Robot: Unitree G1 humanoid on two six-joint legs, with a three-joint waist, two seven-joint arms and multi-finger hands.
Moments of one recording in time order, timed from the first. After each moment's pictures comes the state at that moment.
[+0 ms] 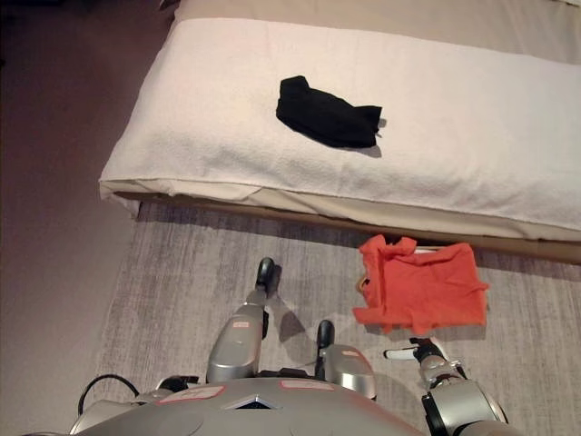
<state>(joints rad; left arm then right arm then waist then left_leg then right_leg) 0.02 0.23 -0.16 1.51 0.02 0.03 0.06 -0.10 -0.32 0.23 1.45 -0.02 0.03 -0.08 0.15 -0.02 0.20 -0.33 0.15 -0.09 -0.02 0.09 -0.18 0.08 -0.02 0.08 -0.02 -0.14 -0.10</state>
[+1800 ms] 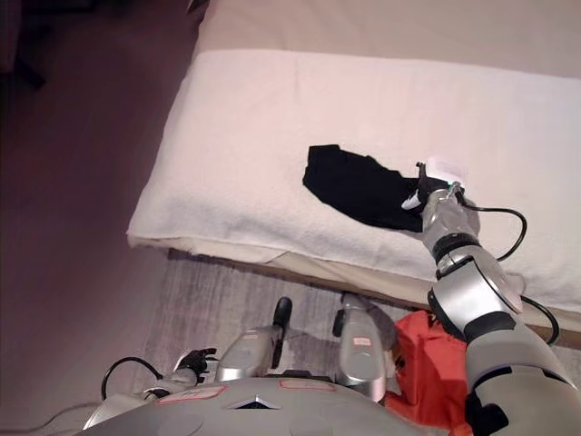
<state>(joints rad) -0.04 0.18 -0.25 1.43 -0.06 -0.01 0.13 -0.82 -0.49 0.64 1.35 -0.42 0.11 -0.22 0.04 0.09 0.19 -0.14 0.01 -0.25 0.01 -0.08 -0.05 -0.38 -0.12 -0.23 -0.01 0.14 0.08</state>
